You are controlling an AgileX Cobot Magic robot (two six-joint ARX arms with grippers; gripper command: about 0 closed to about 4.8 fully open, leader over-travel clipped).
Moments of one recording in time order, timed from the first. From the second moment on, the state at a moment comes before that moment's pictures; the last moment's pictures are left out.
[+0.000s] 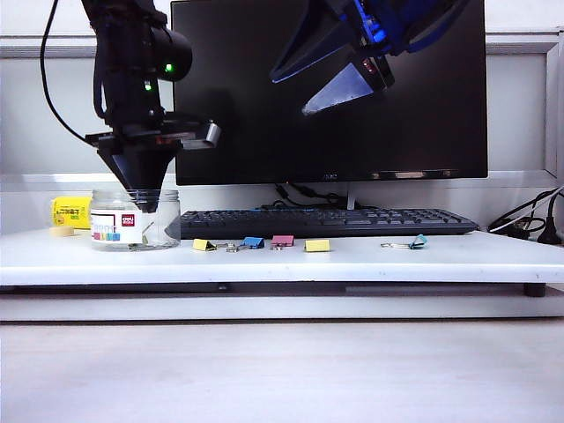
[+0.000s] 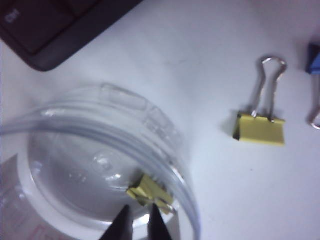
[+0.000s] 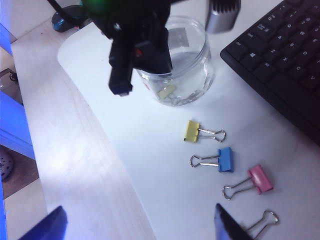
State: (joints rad) left arm -0.34 2.10 1.99 -1.25 0.02 0.28; right arm 0.44 1.60 1.38 -0.51 -0.67 -0.21
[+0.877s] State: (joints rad) left arm -0.34 2.11 1.99 -1.25 0.08 0.30; right arm 0.44 1.60 1.38 -0.51 -0.67 -0.21
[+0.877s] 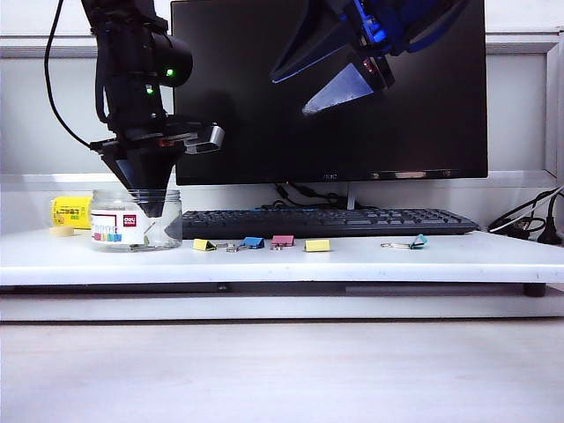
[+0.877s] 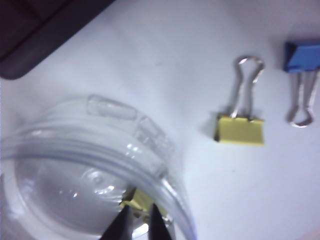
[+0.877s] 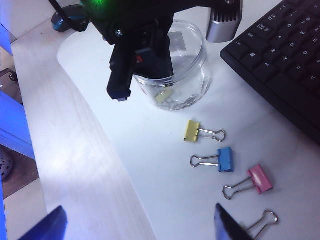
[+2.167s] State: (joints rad) left arm -0.34 2.12 1.99 -1.30 0.13 0.31; right arm 0.44 1.60 1.38 -0.51 -0.67 -0.21
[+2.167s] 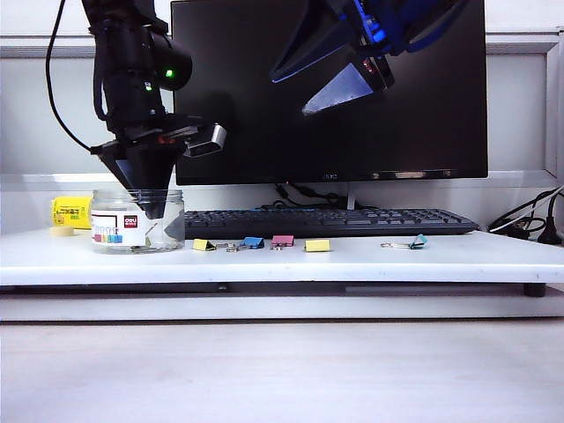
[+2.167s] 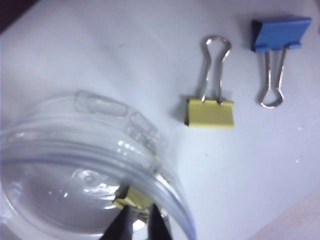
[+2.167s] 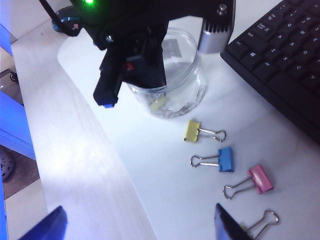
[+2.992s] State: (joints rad) left arm -0.34 2.15 1.99 -1.30 0.13 0.30; right arm 0.44 1.60 1.38 -0.51 -0.67 -0.21
